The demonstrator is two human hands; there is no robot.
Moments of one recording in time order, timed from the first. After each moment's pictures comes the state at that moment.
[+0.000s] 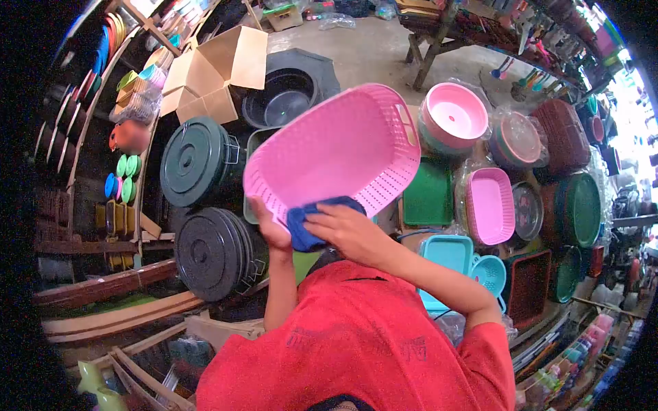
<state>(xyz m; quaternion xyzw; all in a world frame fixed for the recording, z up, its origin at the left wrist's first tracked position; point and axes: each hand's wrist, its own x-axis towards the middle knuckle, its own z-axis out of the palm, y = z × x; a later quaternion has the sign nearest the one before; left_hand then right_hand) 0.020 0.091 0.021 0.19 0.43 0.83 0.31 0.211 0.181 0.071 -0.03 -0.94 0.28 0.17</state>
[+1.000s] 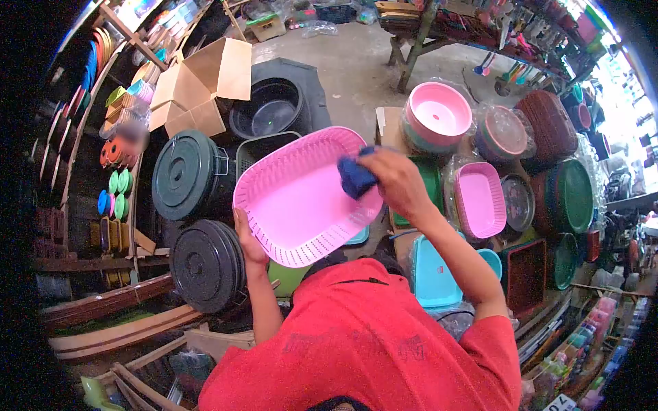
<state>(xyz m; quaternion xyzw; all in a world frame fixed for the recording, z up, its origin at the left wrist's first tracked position) -0.009 0.049 0.029 0.23 0.55 0.73 0.33 0.264 0.273 0.081 -0.23 -0.92 0.13 0.28</state>
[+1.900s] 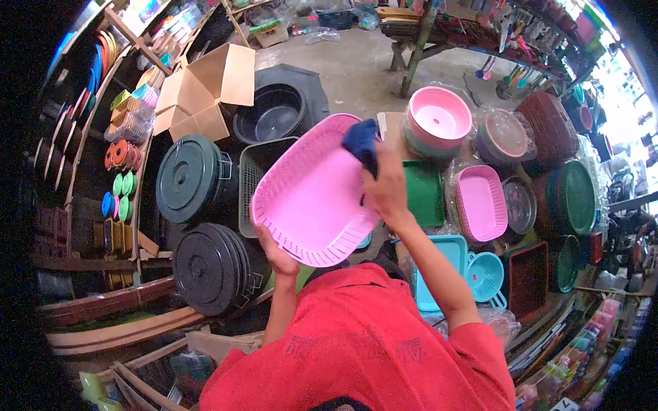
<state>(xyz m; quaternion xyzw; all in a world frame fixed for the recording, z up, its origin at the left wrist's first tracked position) 0.070 0.066 0.040 0.27 0.52 0.78 0.22 0.236 0.253 0.046 -0.43 -0.77 0.22 0.41</state>
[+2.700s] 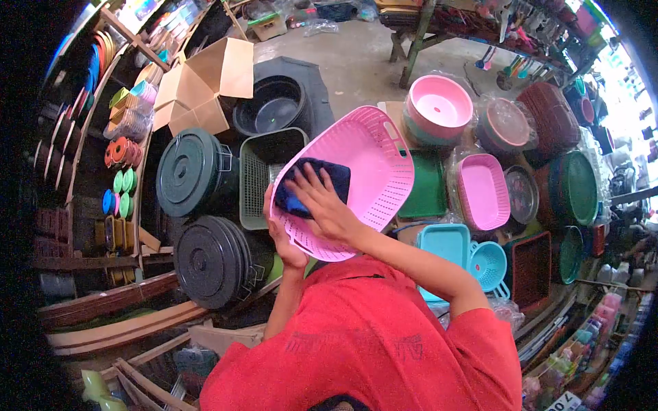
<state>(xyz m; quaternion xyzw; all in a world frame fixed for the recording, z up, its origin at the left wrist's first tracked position) 0.085 0.061 0.023 0.35 0.52 0.75 0.19 0.182 0.165 0.025 -0.16 -0.89 0.30 0.29</state>
